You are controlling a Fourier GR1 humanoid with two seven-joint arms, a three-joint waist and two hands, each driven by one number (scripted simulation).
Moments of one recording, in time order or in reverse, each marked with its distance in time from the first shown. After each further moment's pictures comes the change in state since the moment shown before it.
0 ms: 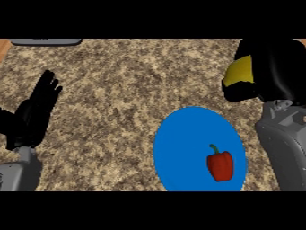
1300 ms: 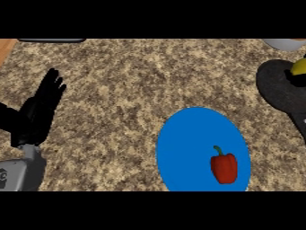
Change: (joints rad) left arm -0.019 -0.014 -0.006 0.011 -0.012 -0.014 -0.004; right arm -0.105 -0.305 -0.490 1.032 -0.237 -0.578 -0.814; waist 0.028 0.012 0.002
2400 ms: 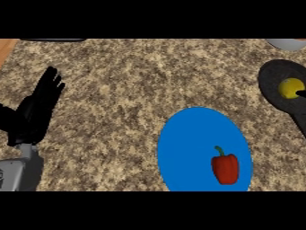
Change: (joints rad) left arm -0.006 0.007 0.009 -0.013 0.011 -0.014 0.012; right arm -0.064 -0.109 -0.288 0.436 -0.246 0.049 -0.252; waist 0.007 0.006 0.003
